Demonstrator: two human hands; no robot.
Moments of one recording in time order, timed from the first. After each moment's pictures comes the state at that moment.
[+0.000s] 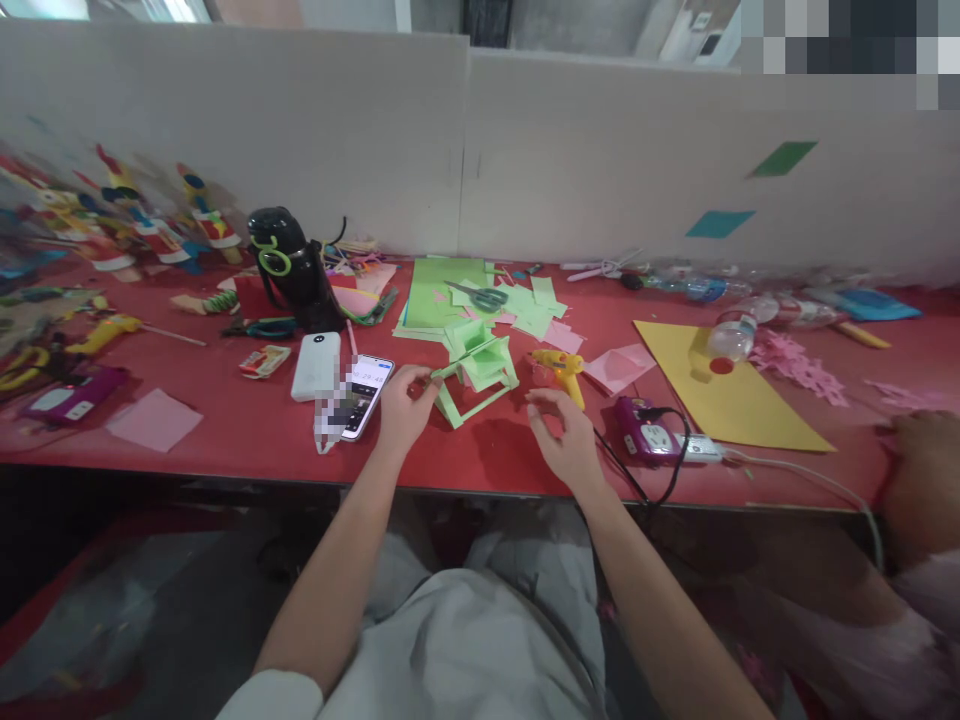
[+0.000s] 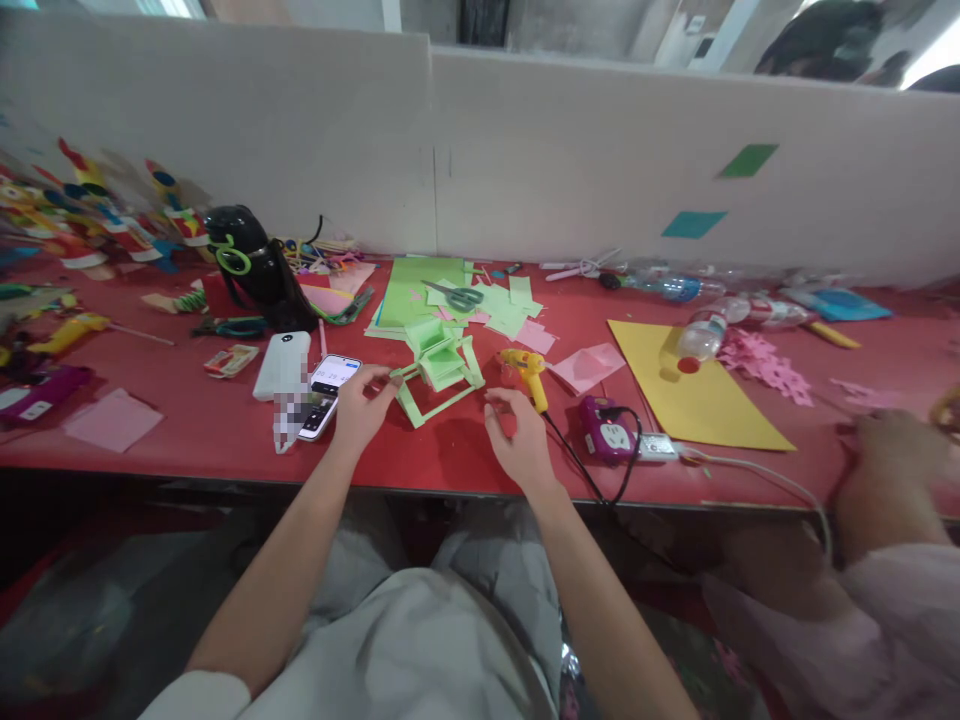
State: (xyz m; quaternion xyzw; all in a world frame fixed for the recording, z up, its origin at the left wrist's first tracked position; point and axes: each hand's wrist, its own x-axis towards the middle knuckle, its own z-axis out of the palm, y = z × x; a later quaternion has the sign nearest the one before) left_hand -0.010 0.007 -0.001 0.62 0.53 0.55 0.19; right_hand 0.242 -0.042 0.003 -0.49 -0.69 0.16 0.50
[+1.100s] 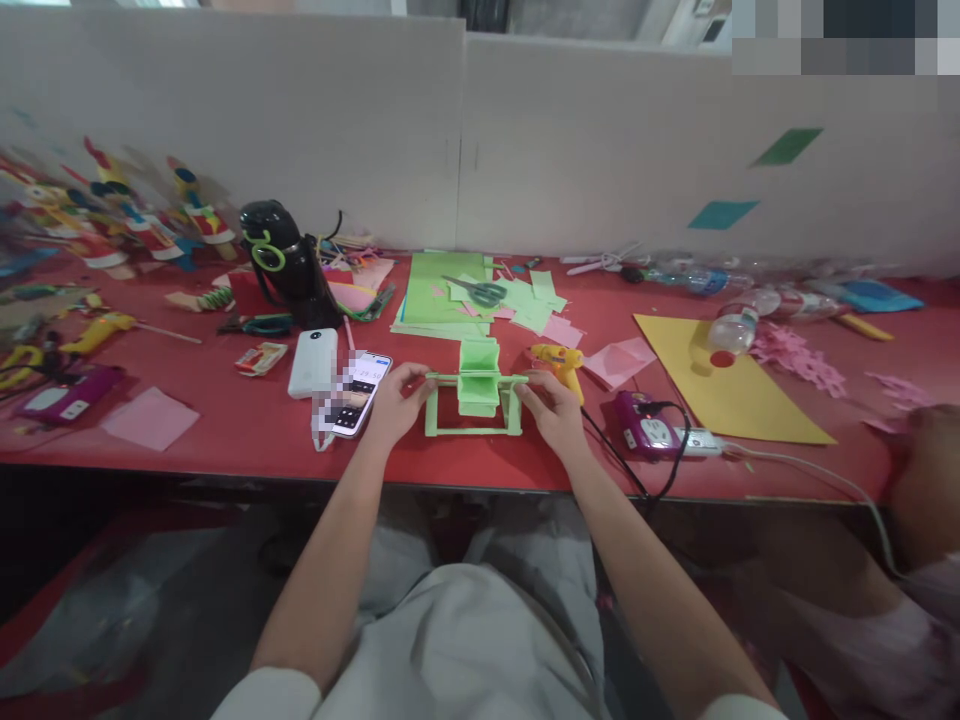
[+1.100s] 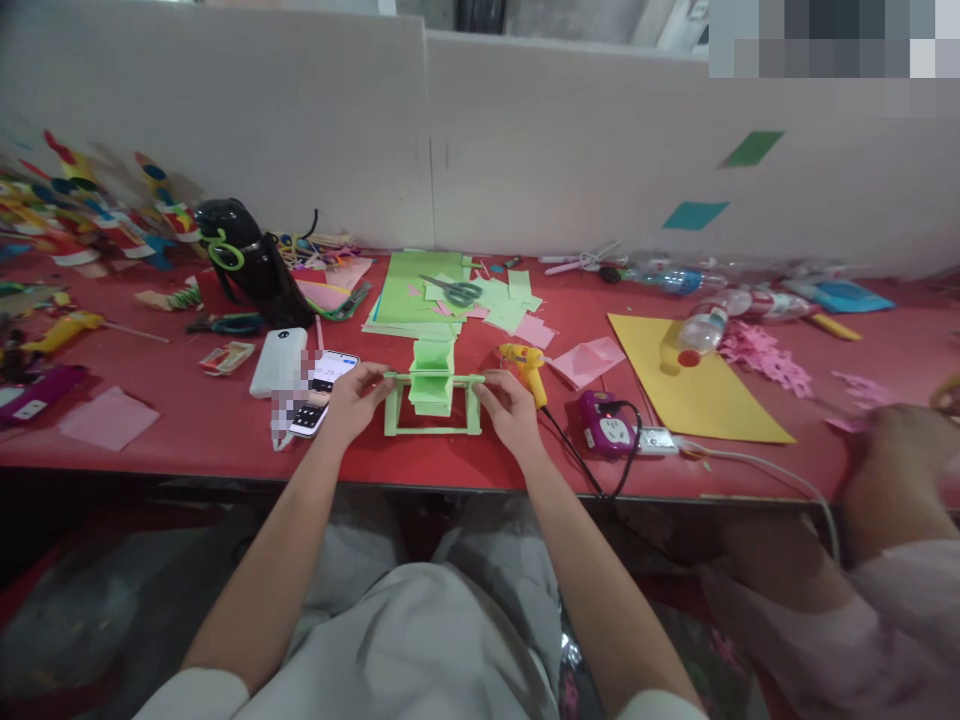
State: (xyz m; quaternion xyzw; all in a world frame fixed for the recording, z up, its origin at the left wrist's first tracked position) left_hand -0.026 0.013 -0.008 0.59 0.50 0.53 0.35; right_hand 0.238 -0.002 -0.009 -0.47 -0.62 0.28 0.55
